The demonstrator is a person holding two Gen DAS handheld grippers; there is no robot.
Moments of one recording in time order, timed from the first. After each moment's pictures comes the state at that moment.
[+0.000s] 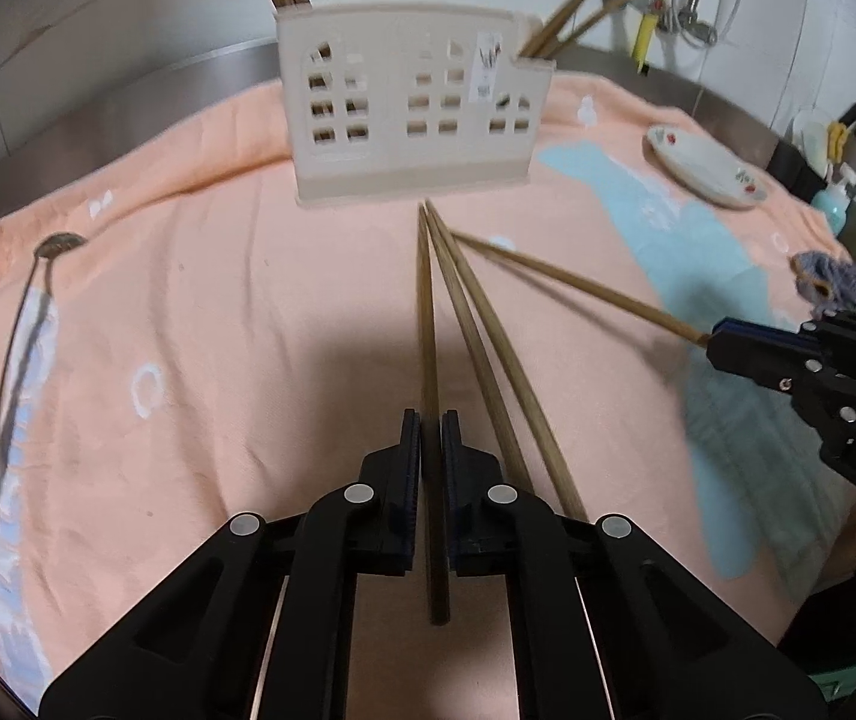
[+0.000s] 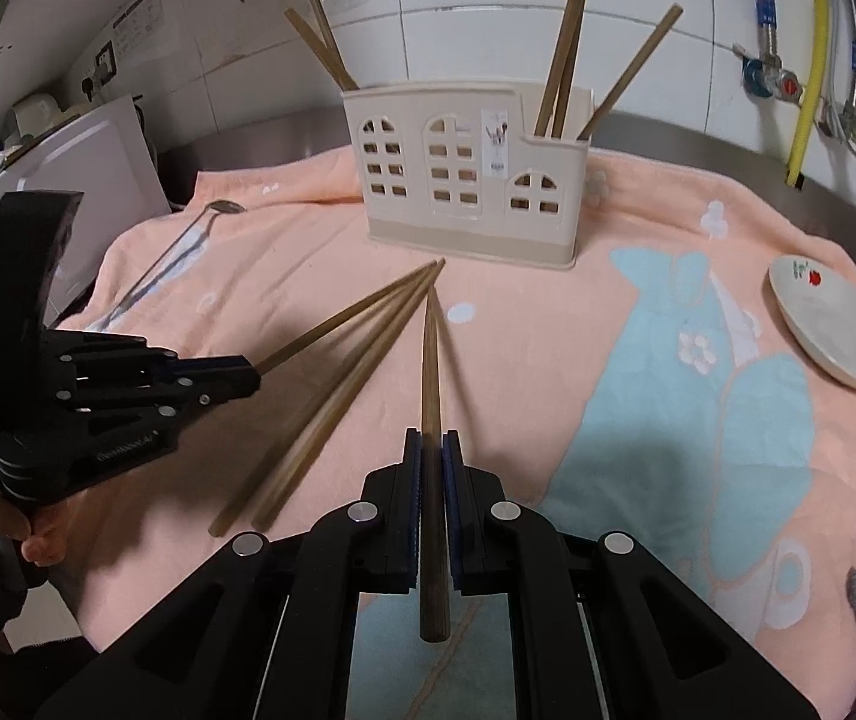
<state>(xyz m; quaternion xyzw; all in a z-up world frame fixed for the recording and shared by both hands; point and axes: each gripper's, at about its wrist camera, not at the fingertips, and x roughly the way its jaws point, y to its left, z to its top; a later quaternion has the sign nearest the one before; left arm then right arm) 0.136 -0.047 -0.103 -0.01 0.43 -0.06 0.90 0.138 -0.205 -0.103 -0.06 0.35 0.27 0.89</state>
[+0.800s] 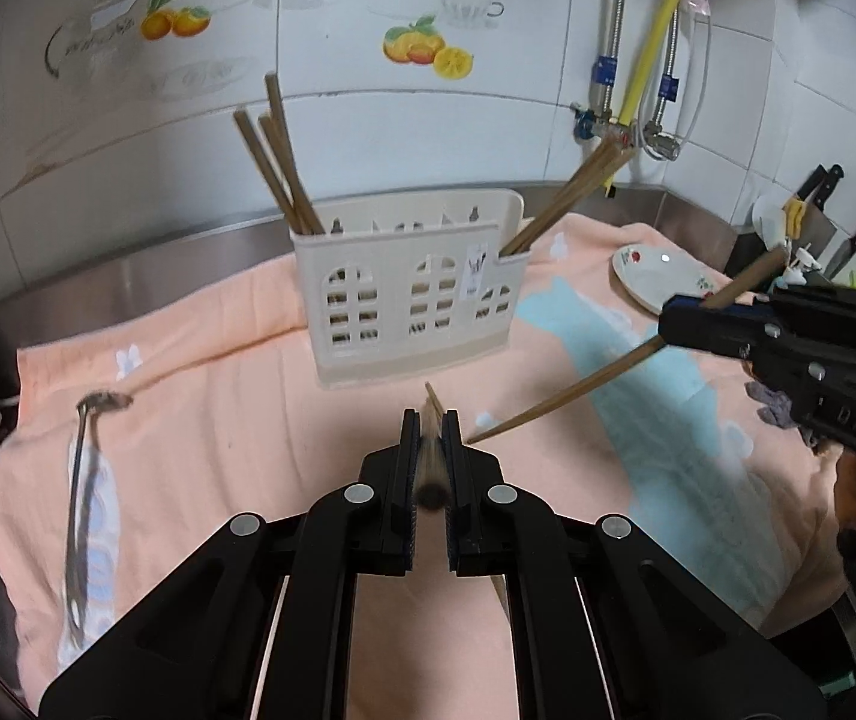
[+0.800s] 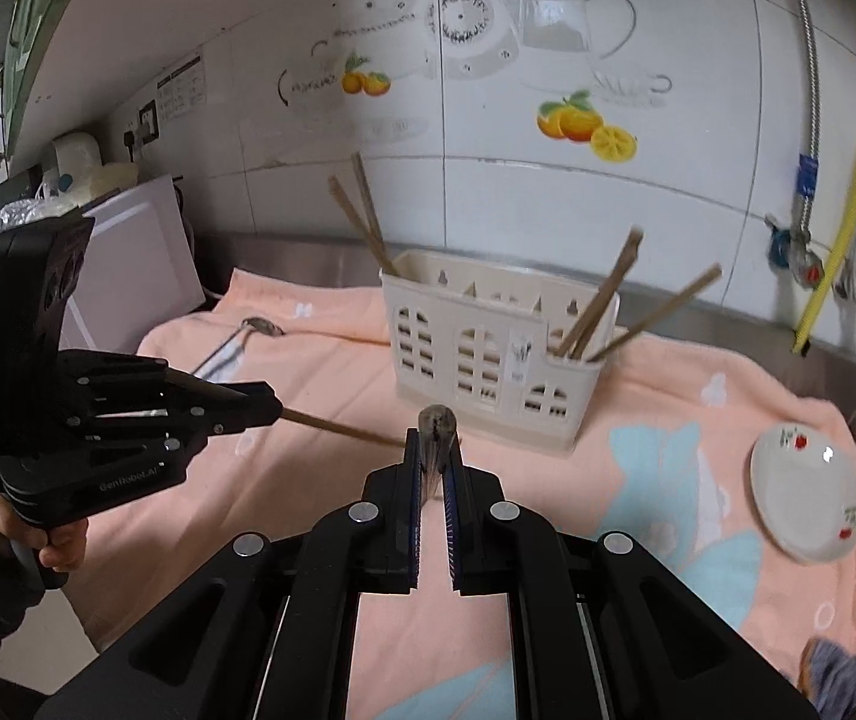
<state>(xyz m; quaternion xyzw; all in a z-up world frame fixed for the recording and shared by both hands) 0.152 -0.031 -0.002 0.00 0.34 -0.09 0.94 0.167 -0.191 0.006 -0.08 0.27 0.31 0.91</state>
